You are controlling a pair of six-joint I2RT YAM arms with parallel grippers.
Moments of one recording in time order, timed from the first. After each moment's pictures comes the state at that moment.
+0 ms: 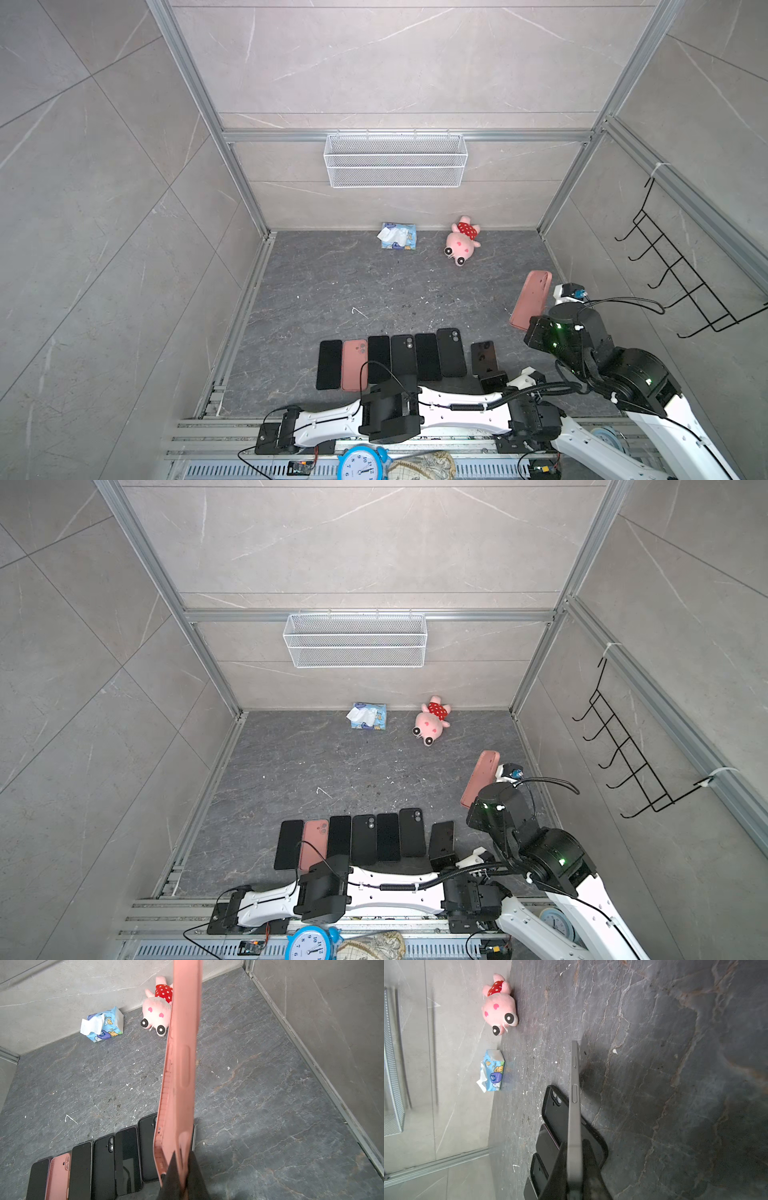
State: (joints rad) left arm -1.61 2.51 2.24 -1.16 -0.96 -0.25; right arm 0.57 0.70 1.12 -1.18 0.44 0.68
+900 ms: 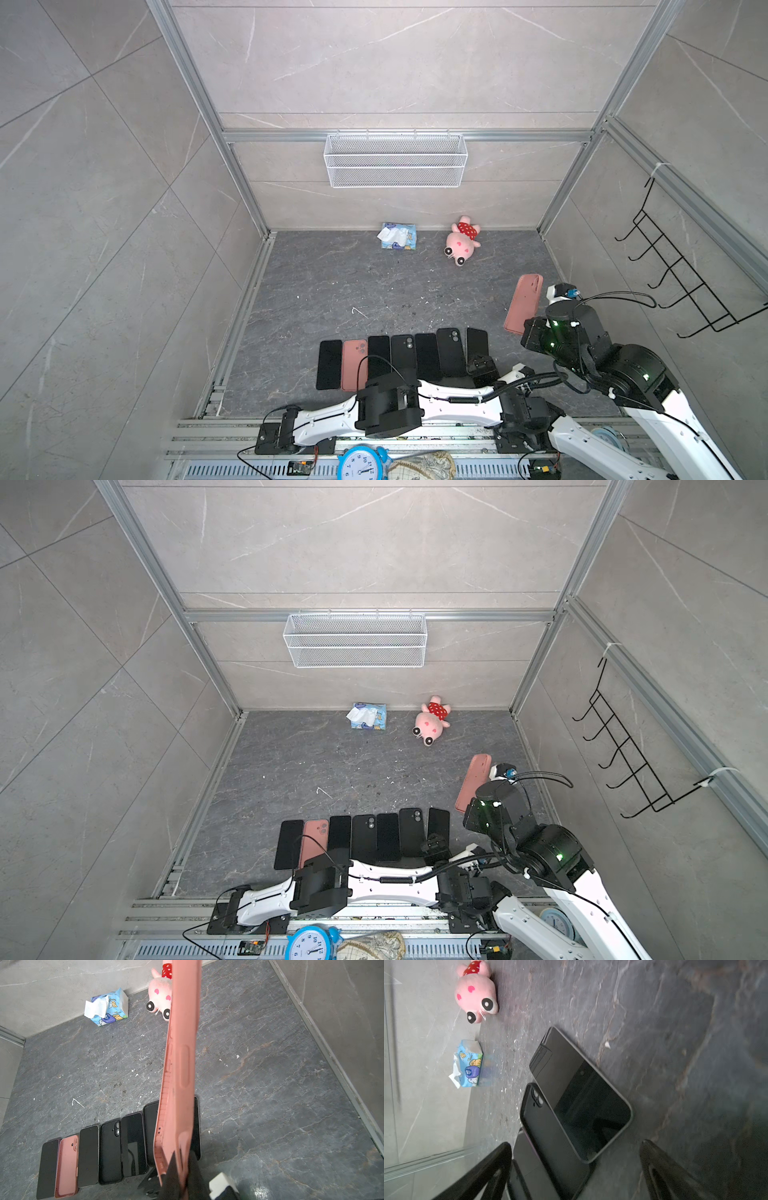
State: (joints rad) left arm -1.59 2.40 1.99 -0.95 -0.87 -0.27; right arm 0.57 0.74 1.15 -1.22 0.37 0.68
